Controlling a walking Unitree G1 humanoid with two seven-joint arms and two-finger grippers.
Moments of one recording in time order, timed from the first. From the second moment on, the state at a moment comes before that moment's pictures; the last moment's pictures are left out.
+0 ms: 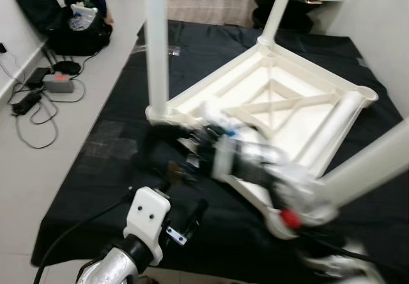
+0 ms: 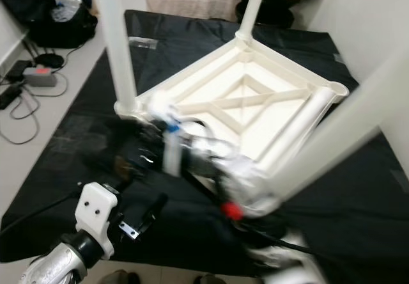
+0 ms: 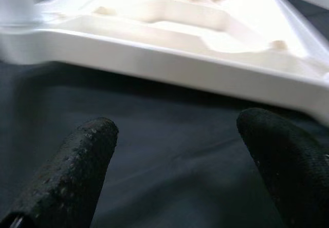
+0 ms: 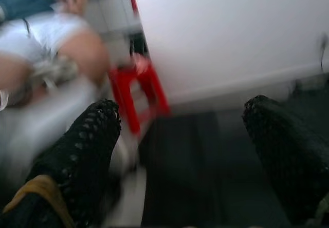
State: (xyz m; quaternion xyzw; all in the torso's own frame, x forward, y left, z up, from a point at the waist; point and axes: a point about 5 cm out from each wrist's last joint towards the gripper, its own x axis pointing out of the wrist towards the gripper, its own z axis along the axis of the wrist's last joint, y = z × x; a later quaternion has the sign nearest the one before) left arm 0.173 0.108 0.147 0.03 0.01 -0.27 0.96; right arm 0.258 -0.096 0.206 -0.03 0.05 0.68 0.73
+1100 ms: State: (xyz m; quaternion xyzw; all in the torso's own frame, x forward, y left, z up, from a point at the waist) left arm 0.186 0.110 0.154 0.06 -0.01 -0.29 0.96; right arm 0.181 -0.276 0.154 -0.04 0.34 0.49 0.80
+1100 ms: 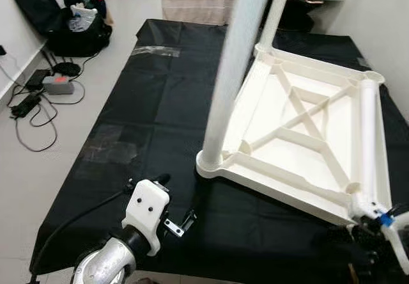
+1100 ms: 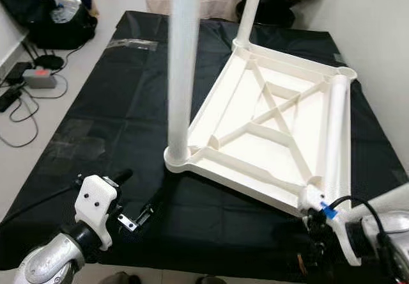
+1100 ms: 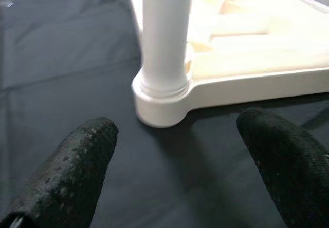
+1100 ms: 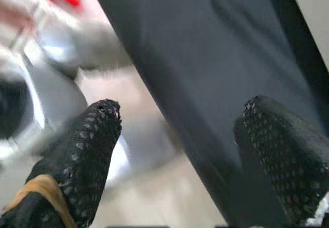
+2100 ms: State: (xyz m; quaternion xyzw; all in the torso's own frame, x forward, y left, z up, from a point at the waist) left arm 0.202 0.112 0.156 0.09 -0.02 -0.27 0.96; right arm 0.157 -0.272 0.157 0.09 0.23 0.43 0.87
